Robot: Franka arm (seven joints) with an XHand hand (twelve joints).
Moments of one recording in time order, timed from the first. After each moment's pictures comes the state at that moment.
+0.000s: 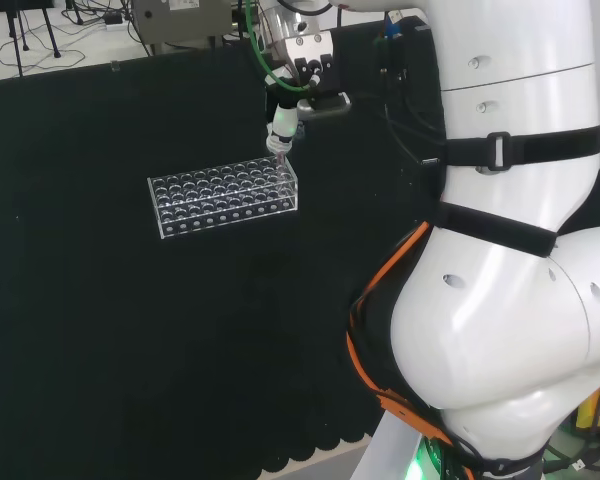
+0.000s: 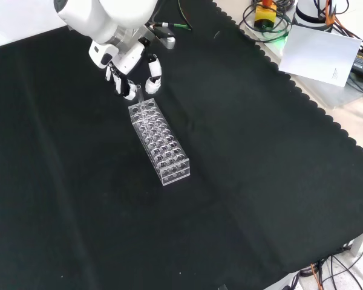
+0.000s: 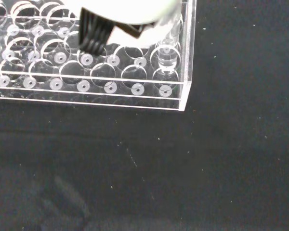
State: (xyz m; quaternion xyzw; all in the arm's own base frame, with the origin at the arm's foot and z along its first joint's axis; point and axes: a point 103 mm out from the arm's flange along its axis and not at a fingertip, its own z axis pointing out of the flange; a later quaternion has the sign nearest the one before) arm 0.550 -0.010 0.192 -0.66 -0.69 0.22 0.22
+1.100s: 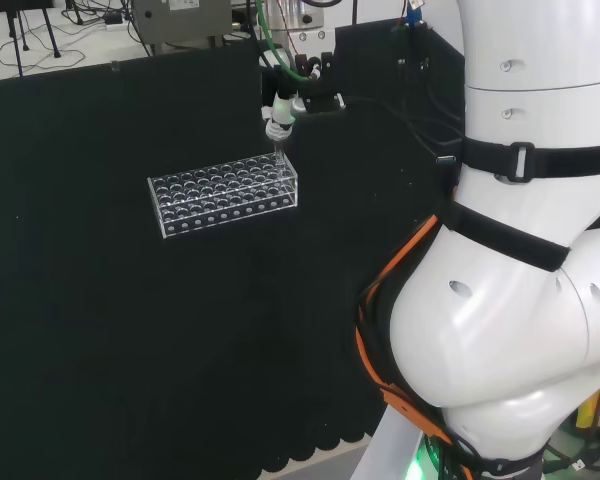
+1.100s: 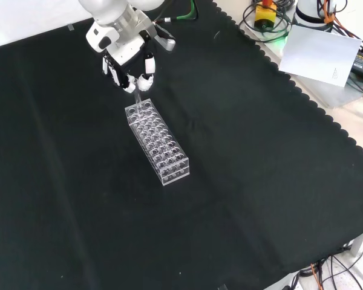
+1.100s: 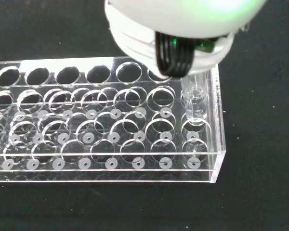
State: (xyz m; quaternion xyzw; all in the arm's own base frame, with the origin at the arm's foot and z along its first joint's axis) arm 0.564 -0.002 0.207 -0.68 -0.71 0.11 0.16
